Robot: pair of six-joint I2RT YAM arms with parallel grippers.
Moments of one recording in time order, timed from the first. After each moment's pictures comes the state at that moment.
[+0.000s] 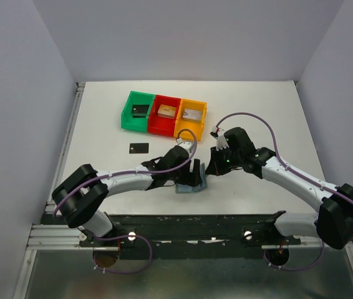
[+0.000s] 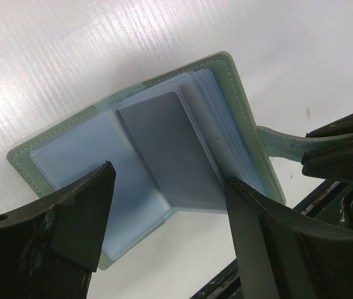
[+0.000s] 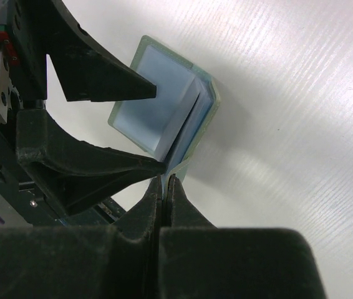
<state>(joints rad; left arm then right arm) -0.91 1.52 0.76 0.02 0.04 -0.61 0.62 1.27 0.83 -0.41 -0.31 0.30</state>
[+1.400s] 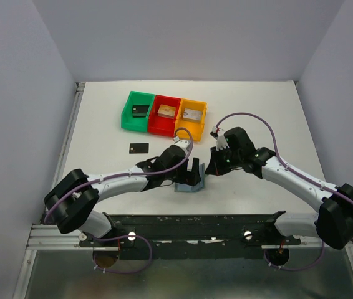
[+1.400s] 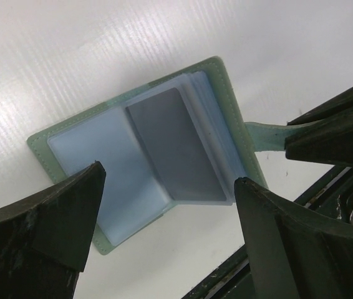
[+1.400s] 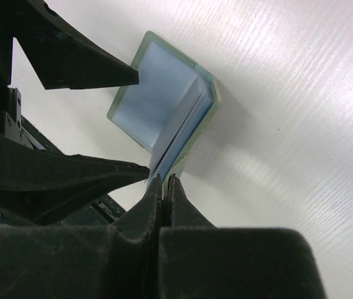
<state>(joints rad) -0.90 1.44 0.74 -0.01 0.02 -0.59 0.62 1.27 0.83 -0.41 -0.31 0.29</state>
